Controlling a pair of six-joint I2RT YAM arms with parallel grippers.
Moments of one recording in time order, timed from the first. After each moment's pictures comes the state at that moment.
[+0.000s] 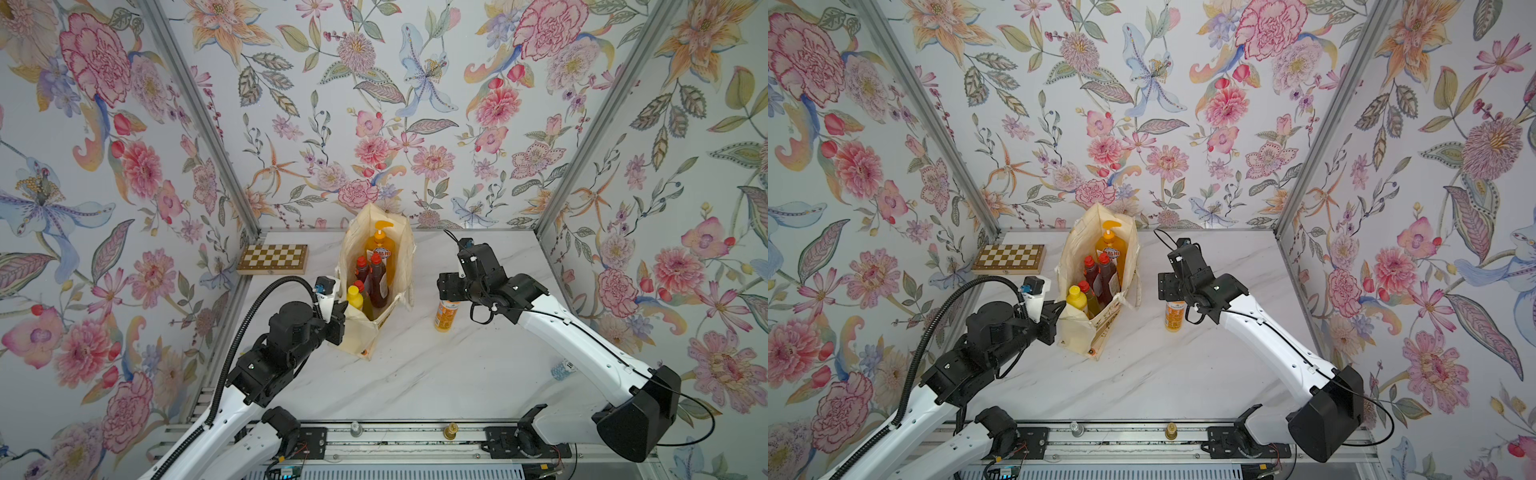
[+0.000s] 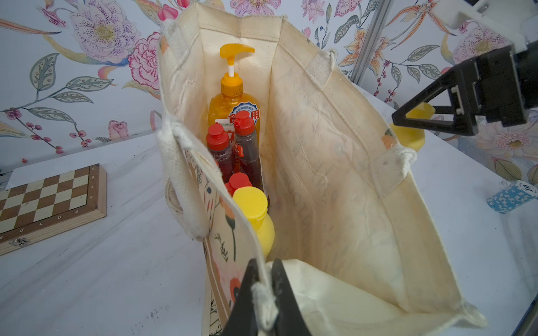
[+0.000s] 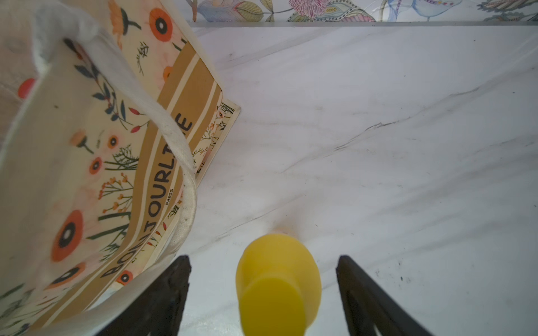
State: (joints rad) left arm -0.62 0.71 0.77 -0.41 -0.08 -0.10; right arm 0.65 1.35 1.33 -0.76 0.23 0.42
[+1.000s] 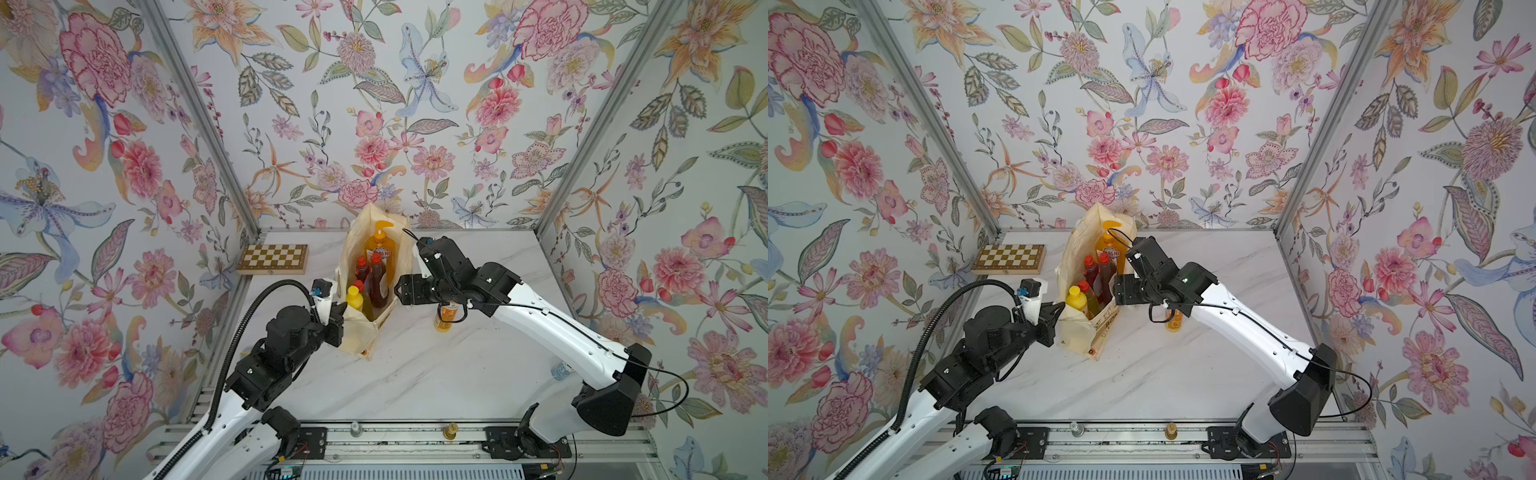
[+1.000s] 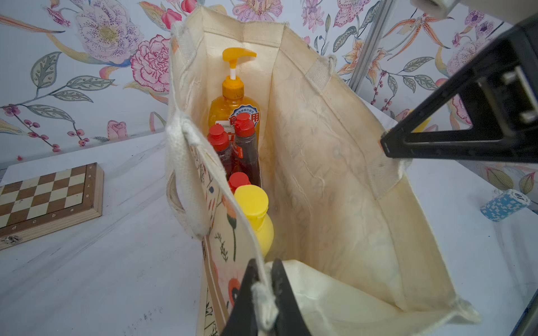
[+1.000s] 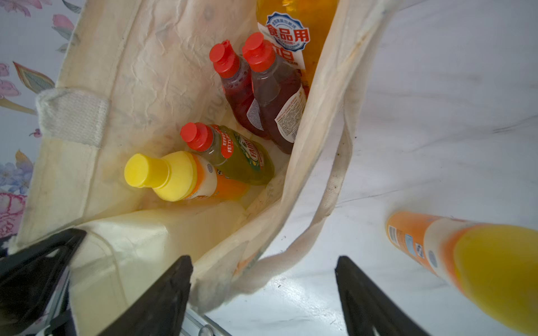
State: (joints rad) left arm -0.62 0.66 0.71 -0.37 -0.08 -0.13; right arm 0.87 1.52 1.59 -0.87 0.03 0.59
